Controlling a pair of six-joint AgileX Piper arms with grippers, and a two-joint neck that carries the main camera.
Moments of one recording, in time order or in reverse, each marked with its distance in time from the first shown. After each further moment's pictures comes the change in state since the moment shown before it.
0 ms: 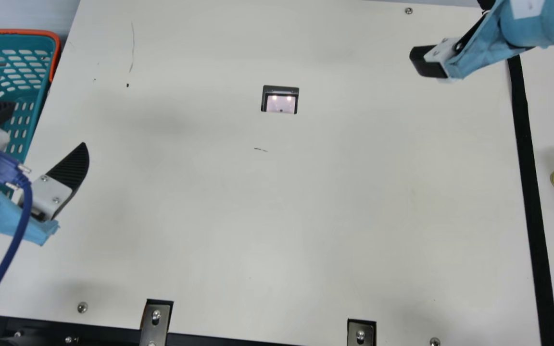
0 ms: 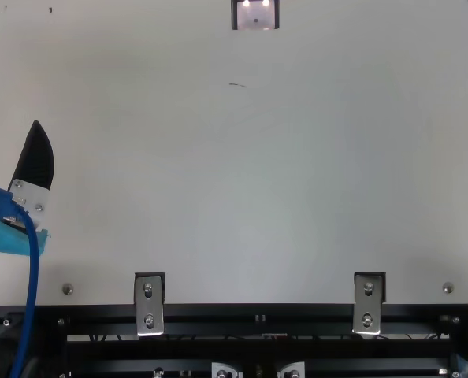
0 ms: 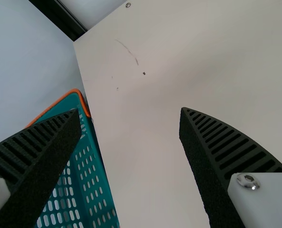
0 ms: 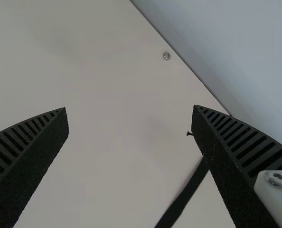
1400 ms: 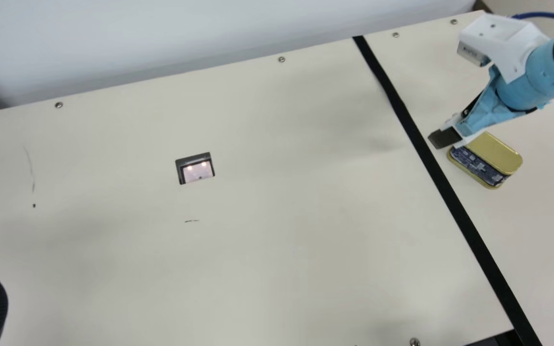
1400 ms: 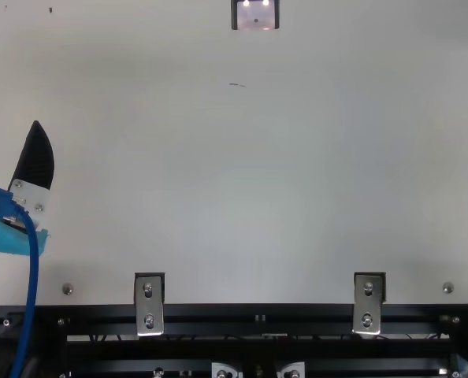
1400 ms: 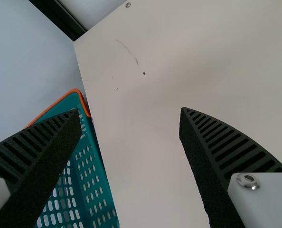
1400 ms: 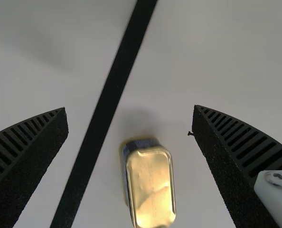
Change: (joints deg) left arm 0.0 0.0 0.0 0.0 0.0 0.0; right arm -28.4 -5.6 8.1 2.3 11.5 -3.8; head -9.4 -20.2
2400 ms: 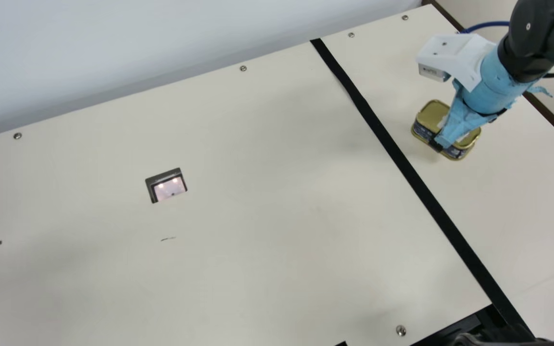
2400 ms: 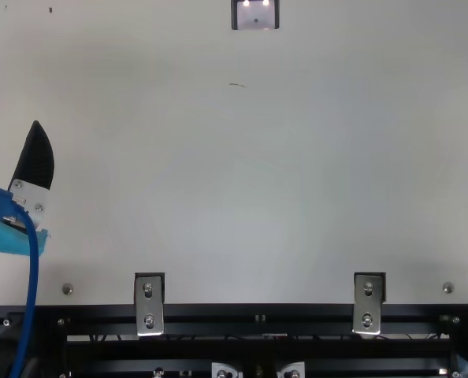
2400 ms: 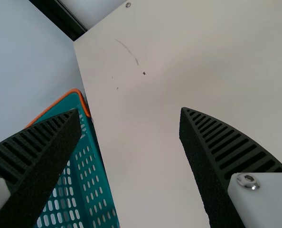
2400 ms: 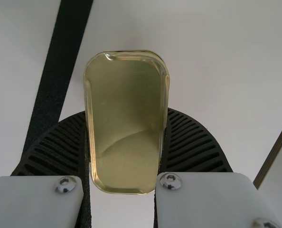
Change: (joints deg) left arm 0.0 0.0 0.0 0.0 0.0 0.0; right arm -4.6 0.3 6.0 -13.3 1.3 4.7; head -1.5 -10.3
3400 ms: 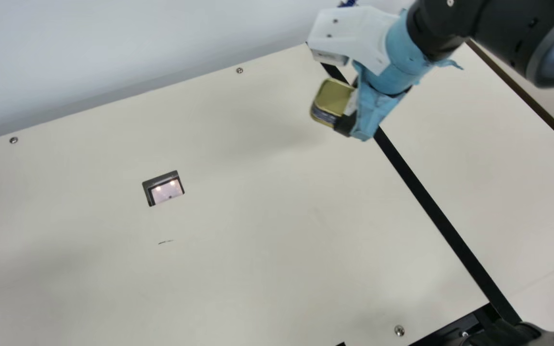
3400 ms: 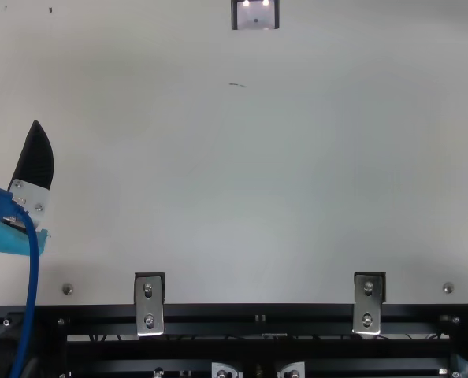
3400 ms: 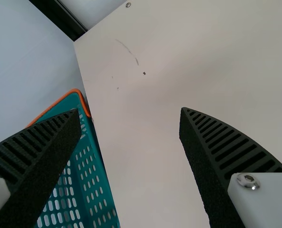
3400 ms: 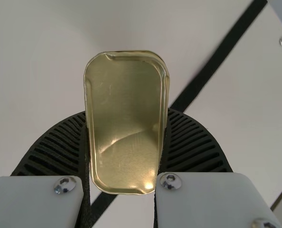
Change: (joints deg) left arm 0.0 0.0 0.0 0.1 0.0 0.0; right arm 21.2 -5.6 -6.8 5.8 5.6 -2.3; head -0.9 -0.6
